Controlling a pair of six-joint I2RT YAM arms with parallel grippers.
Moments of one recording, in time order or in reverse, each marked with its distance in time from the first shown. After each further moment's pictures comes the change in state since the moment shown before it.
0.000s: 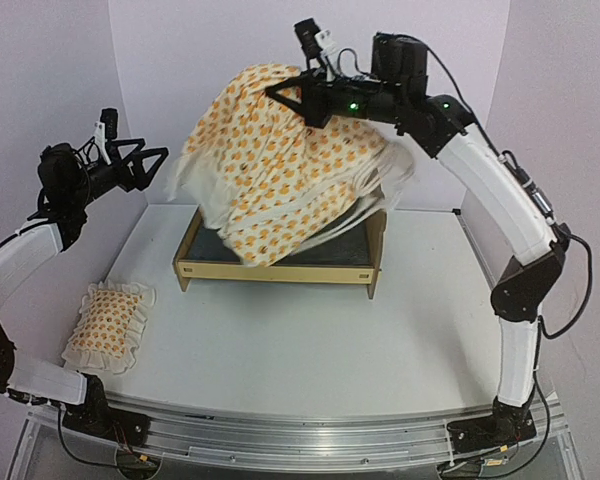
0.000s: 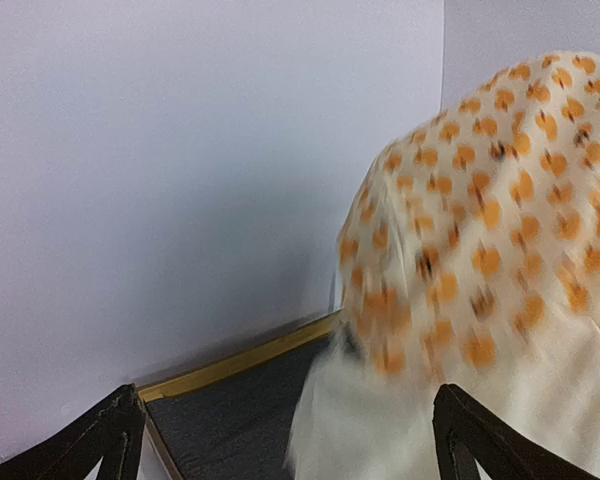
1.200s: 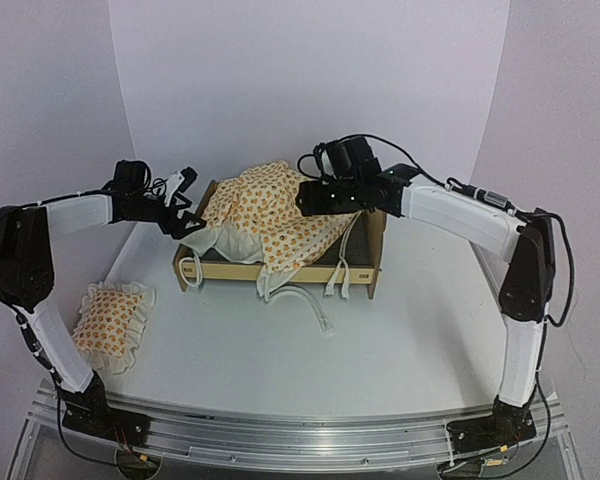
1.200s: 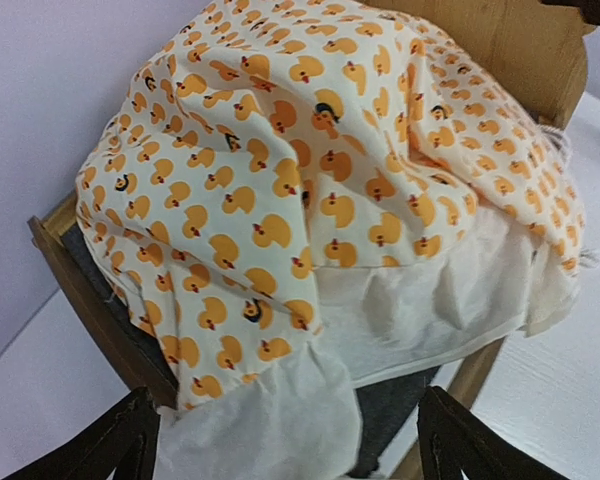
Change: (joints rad) left arm -0.099 0.477 0.262 -0.606 -0.026 0.688; right arm -0.026 -0.005 -0.618 0.023 0.595 0.448
